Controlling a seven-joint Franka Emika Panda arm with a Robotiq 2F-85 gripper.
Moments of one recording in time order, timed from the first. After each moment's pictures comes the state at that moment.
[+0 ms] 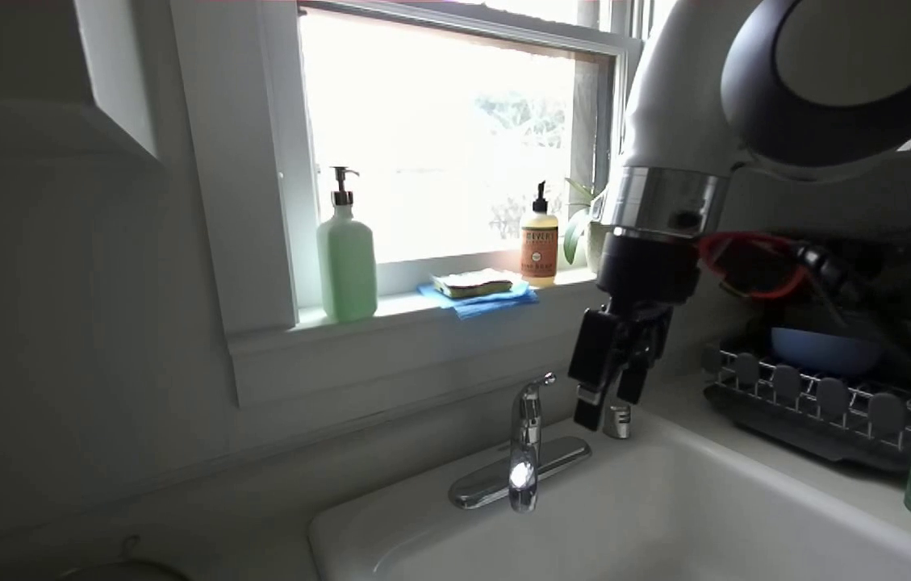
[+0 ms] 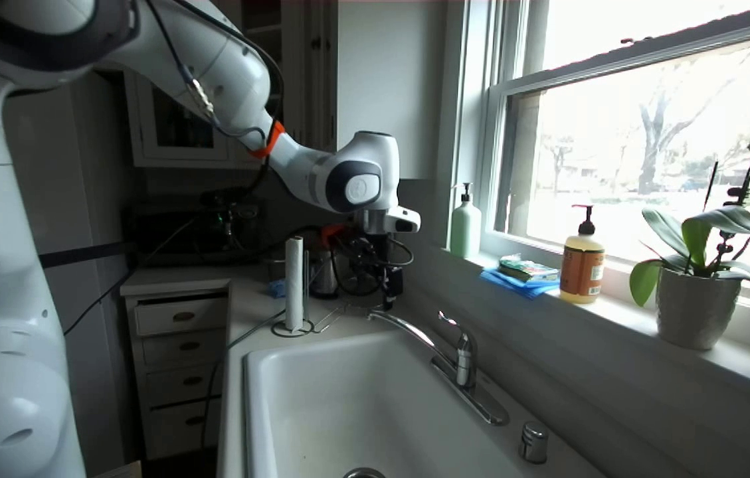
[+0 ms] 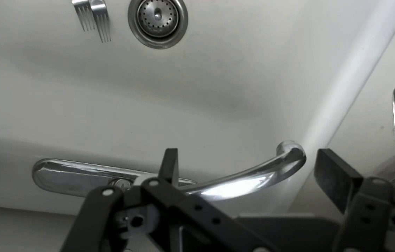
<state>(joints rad) 0.13 -0.06 0.11 -2.21 0.12 2.31 0.12</state>
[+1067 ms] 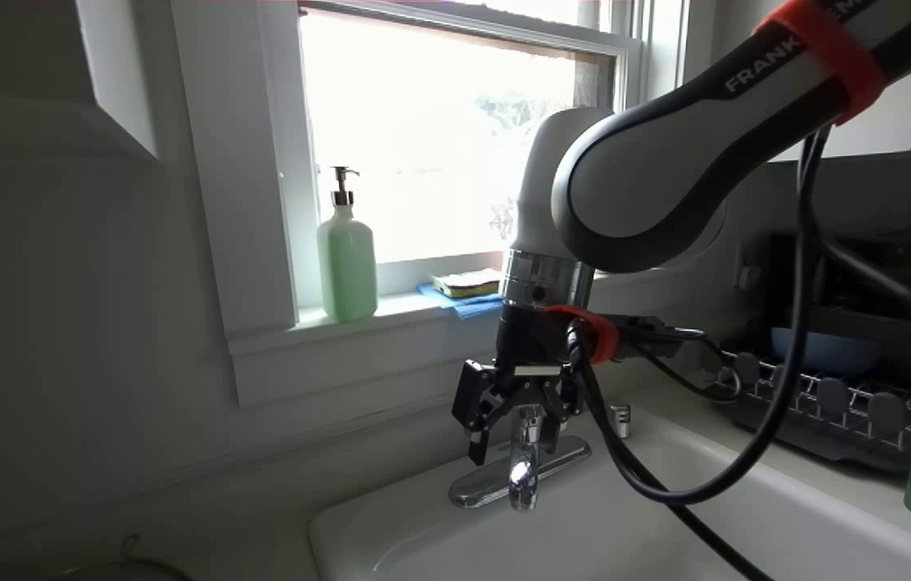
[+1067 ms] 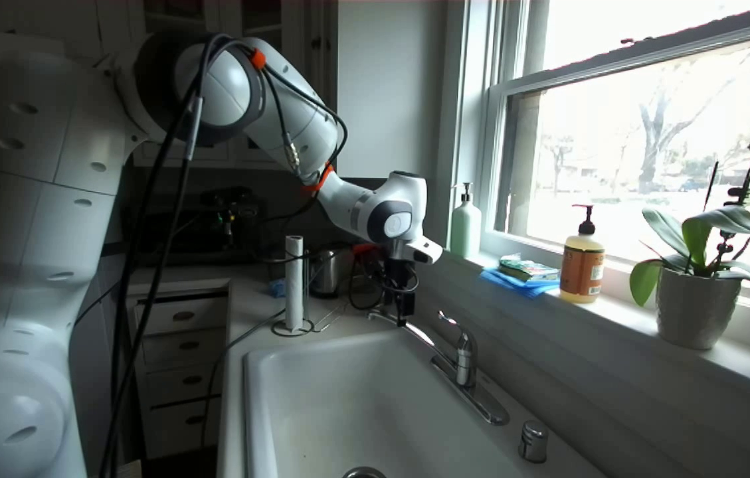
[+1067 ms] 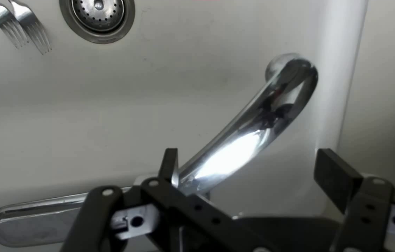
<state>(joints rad) 0.14 0.30 0.12 -1.91 0.12 2.35 0.46</state>
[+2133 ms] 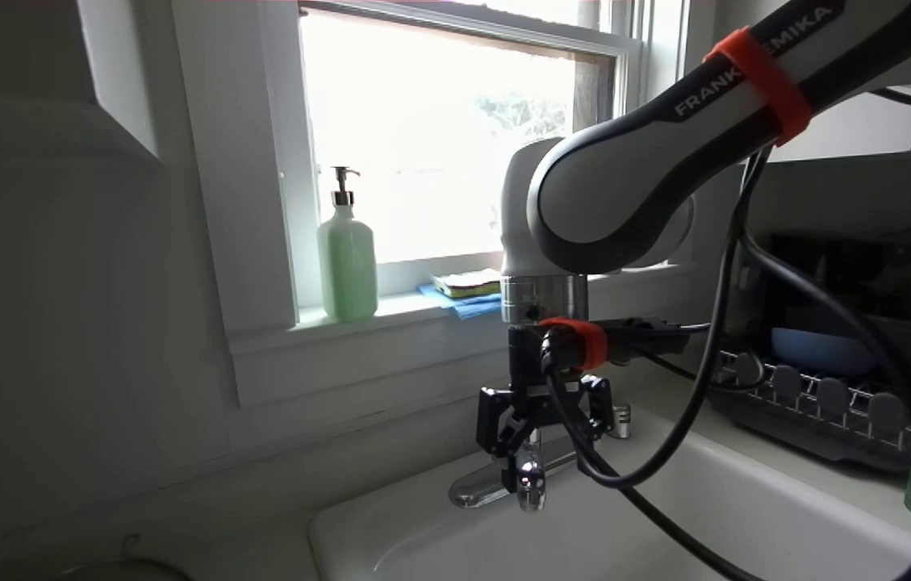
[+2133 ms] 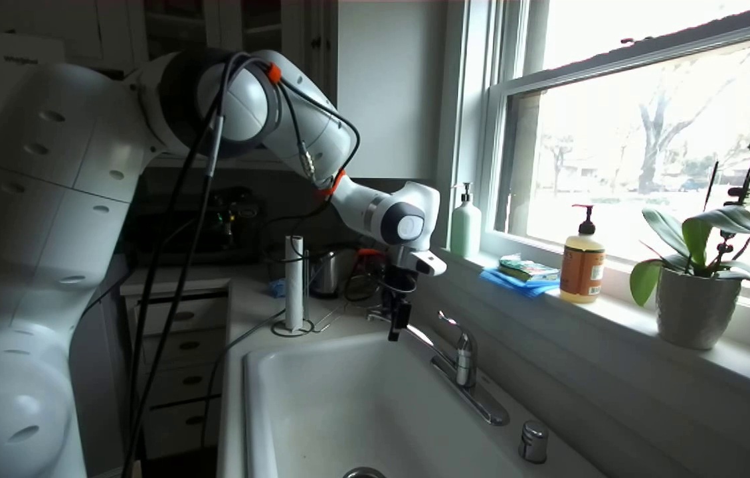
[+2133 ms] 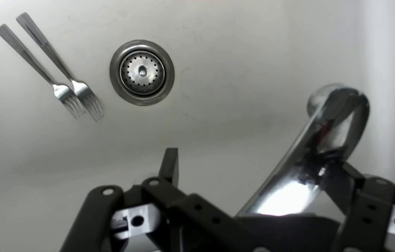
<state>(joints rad) 0.15 0.37 0.08 -1.81 0.11 2.09 0.58</state>
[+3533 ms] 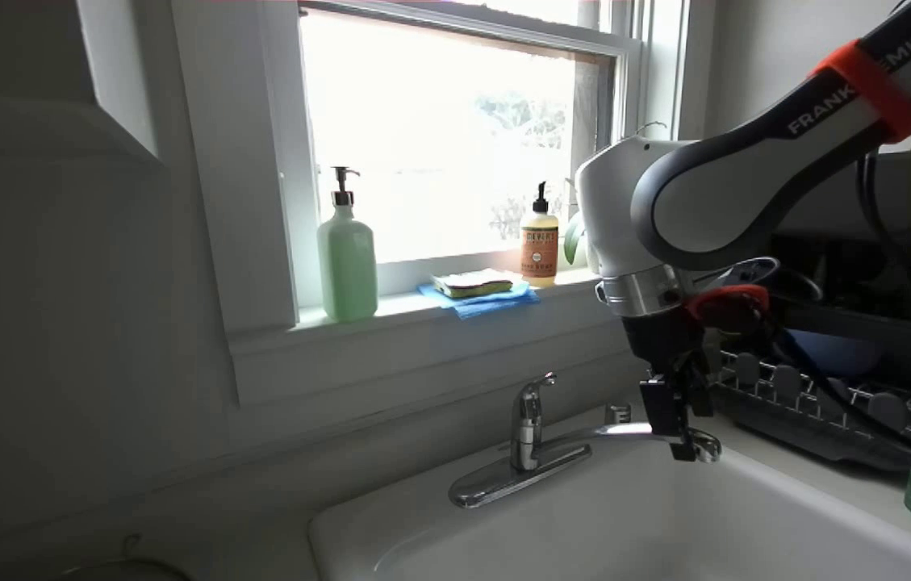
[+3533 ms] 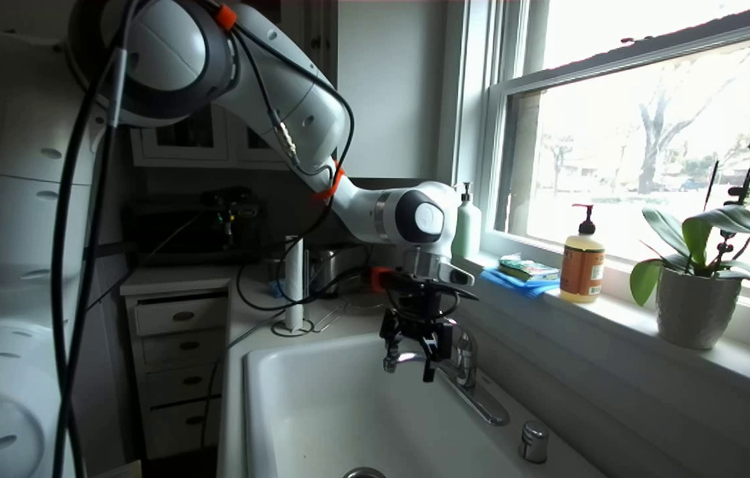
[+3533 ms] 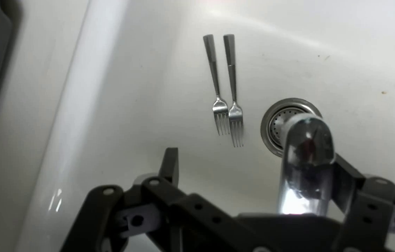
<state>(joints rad) 0.06 0.20 0.00 -2.02 -0.18 1.92 0.06</state>
